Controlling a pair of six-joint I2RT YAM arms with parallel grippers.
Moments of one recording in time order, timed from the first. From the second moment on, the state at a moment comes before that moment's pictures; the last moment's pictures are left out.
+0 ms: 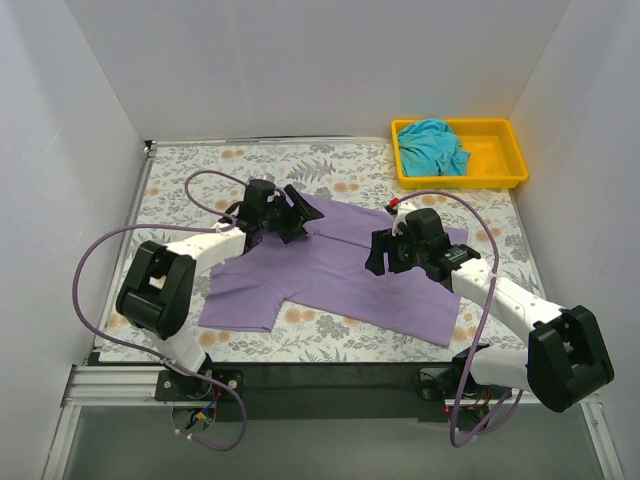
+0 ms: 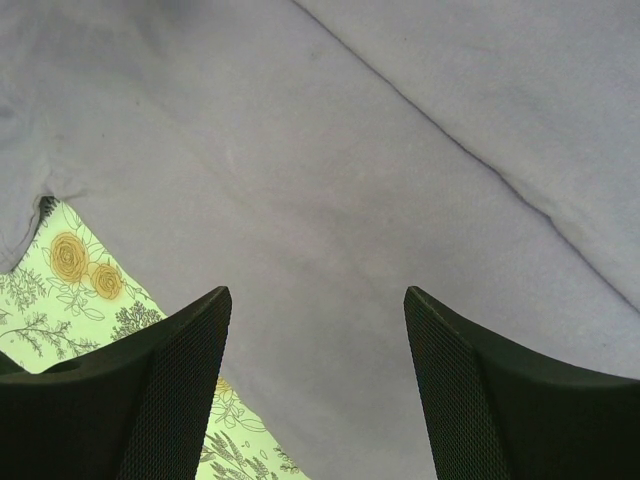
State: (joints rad) left arm -0.43 1.71 1.00 0.10 0.29 -1.07; right arm 0.50 1.22 0.72 -0.24 -0.21 0.26
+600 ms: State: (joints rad) left arm -0.36 1.41 0.75 -0.07 0.08 -1.09; right arm 0.50 1.22 0.72 -0.24 -0.21 0.25
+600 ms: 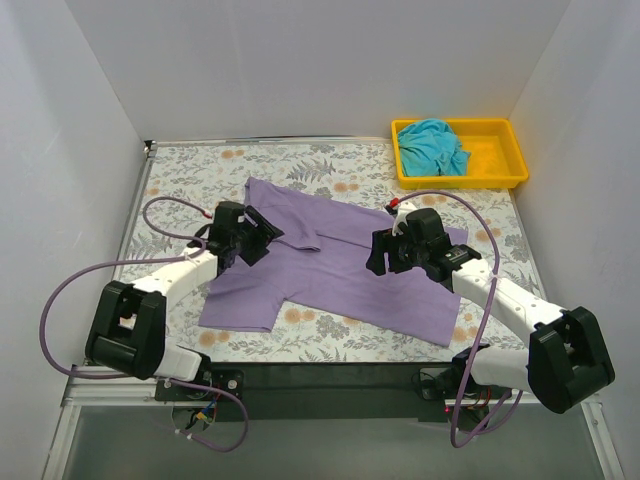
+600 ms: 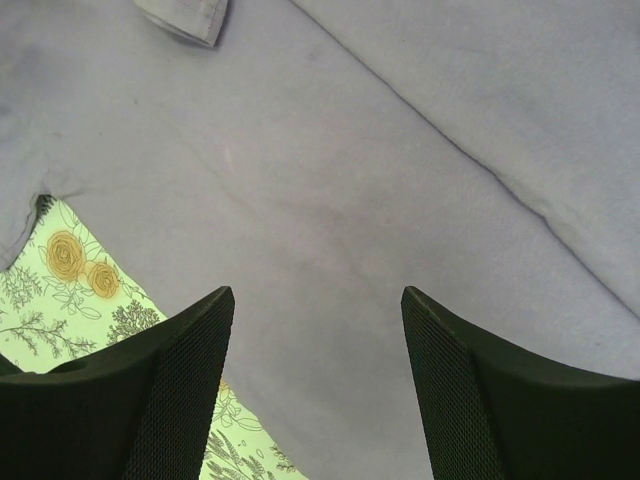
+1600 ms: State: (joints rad) left arm -0.22 1.79 1.02 -0.08 -0.01 -0.92; right arm 0.49 1.18 0.70 -0.25 -0.18 0.23
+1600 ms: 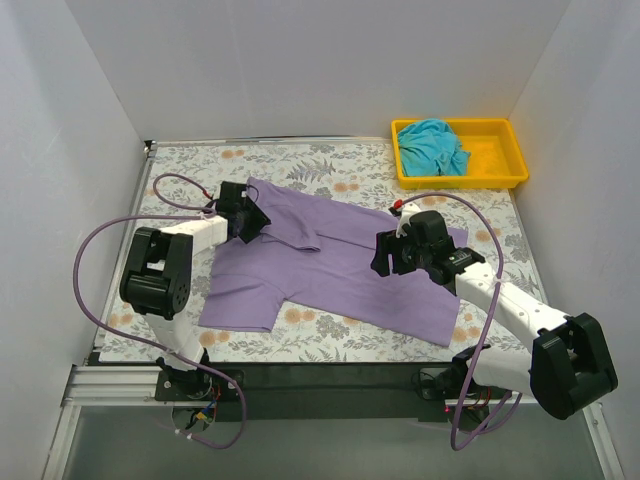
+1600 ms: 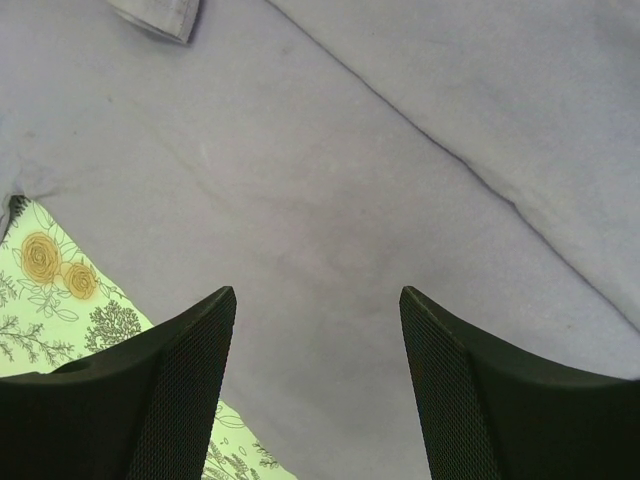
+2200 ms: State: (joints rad) left arm -0.22 1.82 1.03 -0.10 -0.01 -0.90; right arm 0.49 1.18 0.69 -0.25 -0.17 0.23
